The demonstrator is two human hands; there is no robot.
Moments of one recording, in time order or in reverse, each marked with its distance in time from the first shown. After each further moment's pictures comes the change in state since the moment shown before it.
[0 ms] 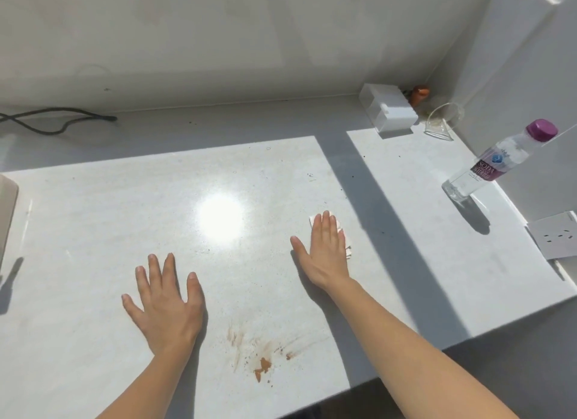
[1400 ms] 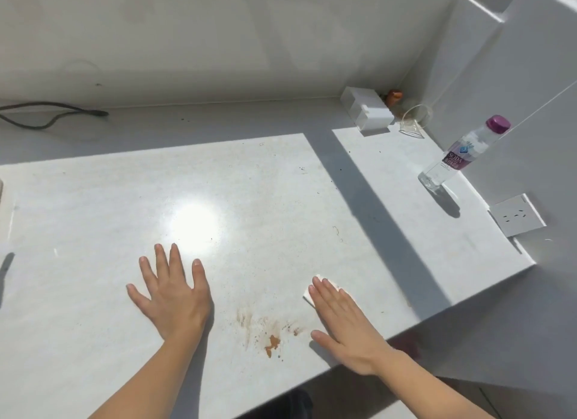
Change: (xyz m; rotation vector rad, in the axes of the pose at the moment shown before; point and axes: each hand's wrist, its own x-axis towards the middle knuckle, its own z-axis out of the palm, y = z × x) left_hand 0.001 -0.003 -0.003 -0.085 -0.013 0.039; right_hand -0.144 0.053 0.022 -0.223 -0.162 -0.374
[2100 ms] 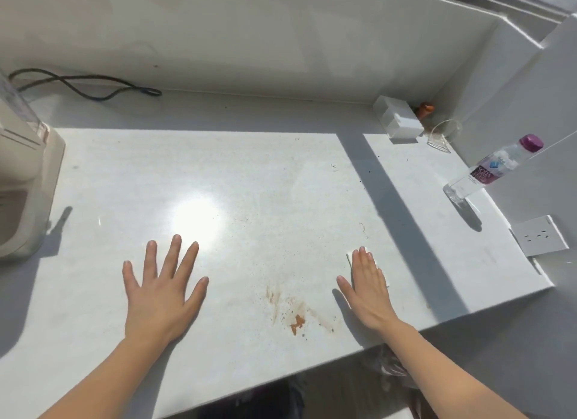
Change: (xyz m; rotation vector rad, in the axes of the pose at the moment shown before) left_hand -0.004 -0.100 -0.044 0.329 -0.183 0.354; right_hand 0.037 -0.008 -0.009 0.107 0.092 0.373
